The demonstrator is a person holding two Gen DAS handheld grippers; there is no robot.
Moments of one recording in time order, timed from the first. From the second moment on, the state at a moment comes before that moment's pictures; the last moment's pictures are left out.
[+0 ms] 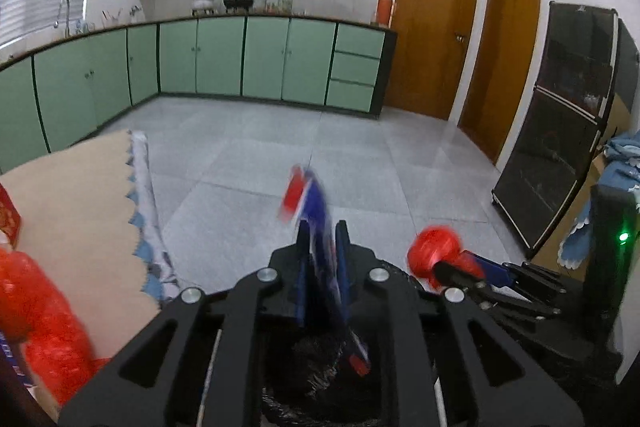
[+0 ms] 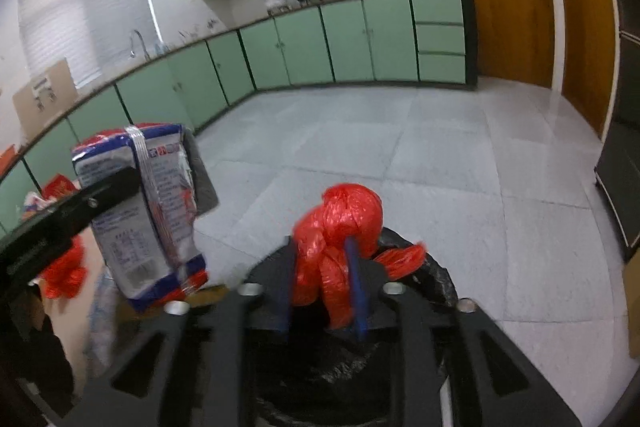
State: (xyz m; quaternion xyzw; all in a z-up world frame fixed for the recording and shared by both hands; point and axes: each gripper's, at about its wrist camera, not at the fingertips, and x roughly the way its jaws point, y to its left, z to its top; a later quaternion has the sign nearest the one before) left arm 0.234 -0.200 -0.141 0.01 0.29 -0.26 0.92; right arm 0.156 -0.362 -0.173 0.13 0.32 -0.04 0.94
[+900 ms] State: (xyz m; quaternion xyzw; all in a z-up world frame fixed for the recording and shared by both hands) left arm 0.114 0.027 -0.077 0.01 0.20 -0.06 0.98; right arm 0.112 -0.182 -0.093 0.10 0.22 0.10 0.96
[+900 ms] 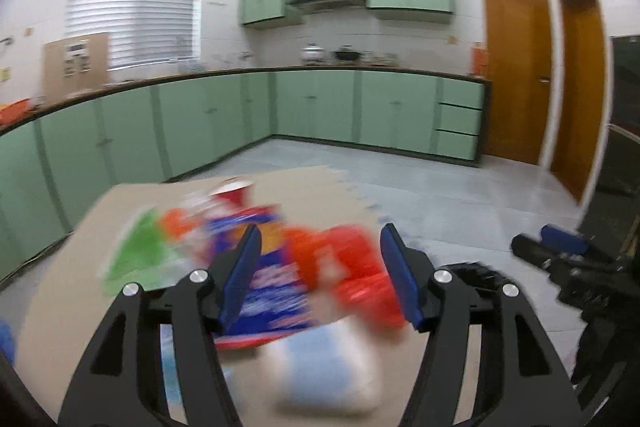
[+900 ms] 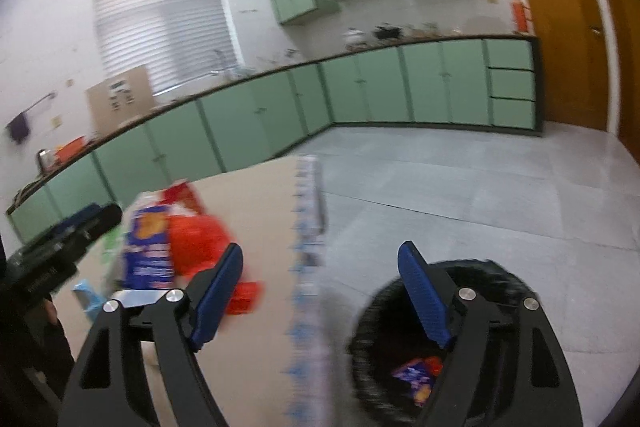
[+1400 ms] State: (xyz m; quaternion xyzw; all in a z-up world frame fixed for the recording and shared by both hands) left arm 0.065 0.135 -0.112 -0.01 0.23 0.06 0.97; right arm 0.101 -0.059 -0.127 0.02 0.28 0.22 0.93
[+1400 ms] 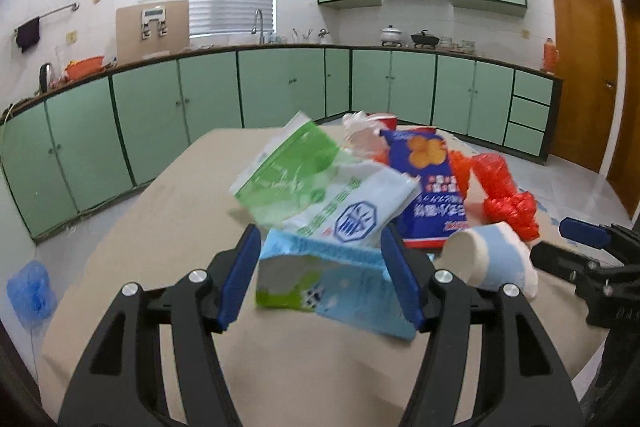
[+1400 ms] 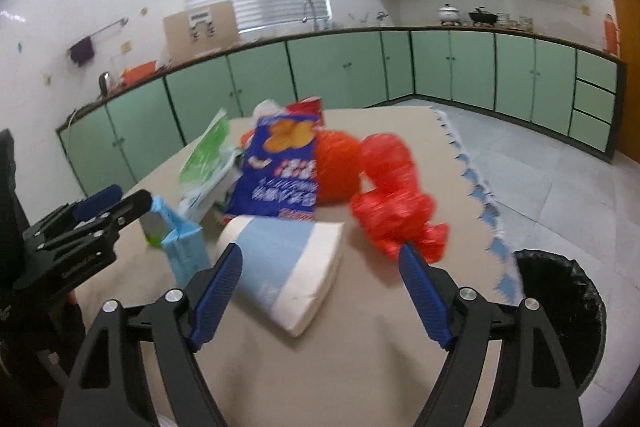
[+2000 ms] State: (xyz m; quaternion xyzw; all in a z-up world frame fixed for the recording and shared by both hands) left arm 0.062 0.167 -0.125 -0.03 0.23 0.08 0.97; right arm 0.118 -0.020 -0.134 0.01 0.30 0.17 0.94
